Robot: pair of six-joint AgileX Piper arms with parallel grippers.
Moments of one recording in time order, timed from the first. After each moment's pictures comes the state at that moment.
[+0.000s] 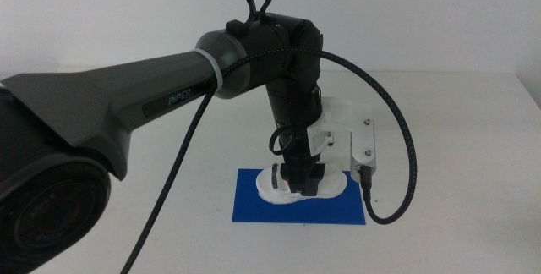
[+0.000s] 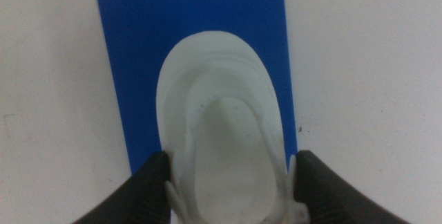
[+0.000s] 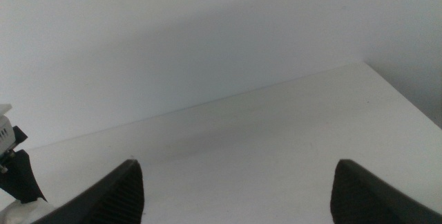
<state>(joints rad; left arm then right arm) -0.69 2.13 -1.80 -0.19 1.18 1.11 0.03 0.00 0.00 -0.04 0.17 0.32</state>
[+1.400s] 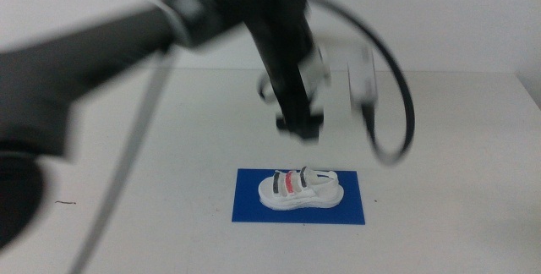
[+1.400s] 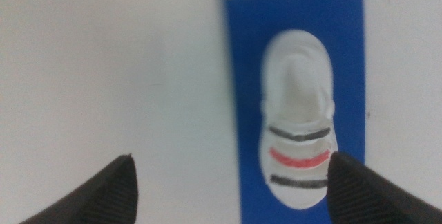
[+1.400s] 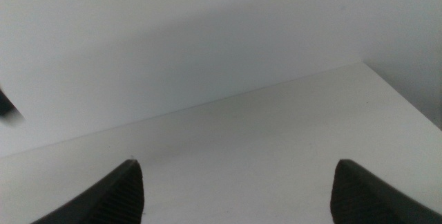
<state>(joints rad) -0.65 2.04 -1.93 -0.13 1.20 1.05 0.03 0.00 0.00 -0.04 0.17 0.32</state>
